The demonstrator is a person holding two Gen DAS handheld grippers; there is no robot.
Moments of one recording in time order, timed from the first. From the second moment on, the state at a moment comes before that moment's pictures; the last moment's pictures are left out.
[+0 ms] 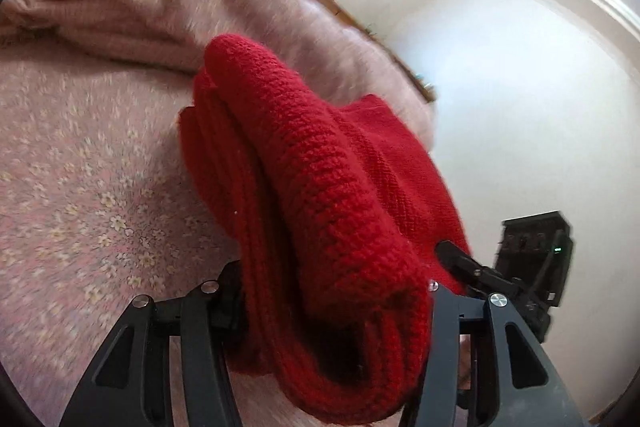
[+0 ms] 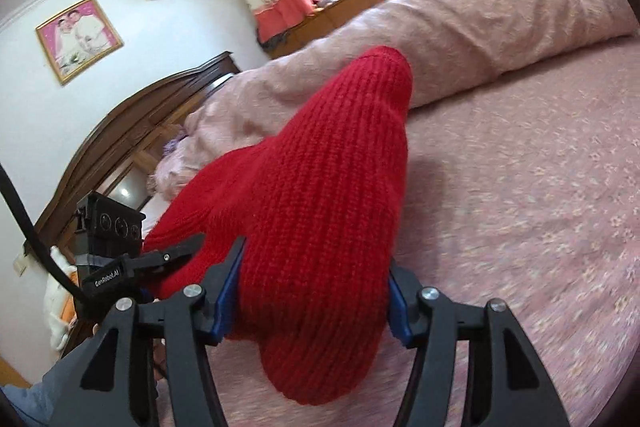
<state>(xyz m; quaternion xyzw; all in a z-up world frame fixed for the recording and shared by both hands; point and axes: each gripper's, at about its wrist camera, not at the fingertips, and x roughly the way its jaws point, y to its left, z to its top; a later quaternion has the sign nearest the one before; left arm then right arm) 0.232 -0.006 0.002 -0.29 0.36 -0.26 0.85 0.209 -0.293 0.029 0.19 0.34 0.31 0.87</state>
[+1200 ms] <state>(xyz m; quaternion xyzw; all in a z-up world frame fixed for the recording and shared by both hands) 0.219 -0.032 -0.028 -0.21 0.36 -0.20 0.89 0.241 -0.308 -0.041 0.25 0.38 0.30 0.84</state>
